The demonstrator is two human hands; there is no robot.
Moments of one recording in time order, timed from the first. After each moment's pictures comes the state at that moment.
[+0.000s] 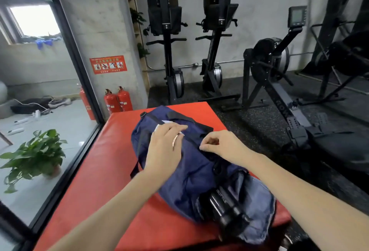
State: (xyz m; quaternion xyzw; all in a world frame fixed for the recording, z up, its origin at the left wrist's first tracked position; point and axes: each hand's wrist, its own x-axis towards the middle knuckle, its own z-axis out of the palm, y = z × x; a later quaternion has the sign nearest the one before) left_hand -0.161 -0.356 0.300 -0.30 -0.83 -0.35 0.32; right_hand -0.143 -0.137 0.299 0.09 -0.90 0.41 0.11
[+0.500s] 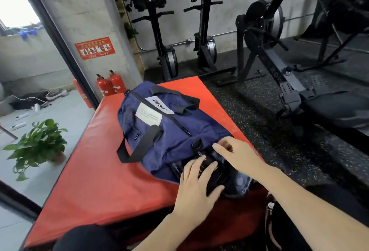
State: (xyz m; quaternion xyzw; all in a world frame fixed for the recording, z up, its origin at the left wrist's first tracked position) left_hand -0.037 -0.289 0.138 -0.35 -0.89 -0.22 0.17; right_hand -0.049 -0.089 0.182 -0.08 -0.91 0.41 0.08
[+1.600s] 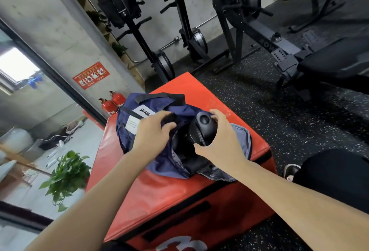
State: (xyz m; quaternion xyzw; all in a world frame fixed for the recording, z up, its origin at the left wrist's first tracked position) left_hand -0.107 -0.282 0.297 -0.30 -0.92 -0.17 0.18; right_hand -0.024 -0.131 0.183 -0.11 -0.77 0.55 0.31
